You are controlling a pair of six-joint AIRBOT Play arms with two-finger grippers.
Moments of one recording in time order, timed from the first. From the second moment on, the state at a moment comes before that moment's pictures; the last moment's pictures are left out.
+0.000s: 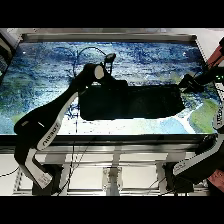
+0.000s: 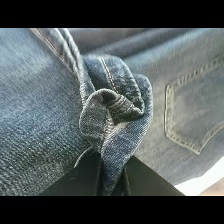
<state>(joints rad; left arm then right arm) -0.60 -1.81 1.79 1.22 -1.01 -1.77 -0.44 -1.83 1.81 -1.13 1.61 1.42</state>
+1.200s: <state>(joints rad) -0.27 -1.58 1.54 1.23 -1.31 -1.64 -0.28 -1.83 1.74 -0.94 1.66 1.30</state>
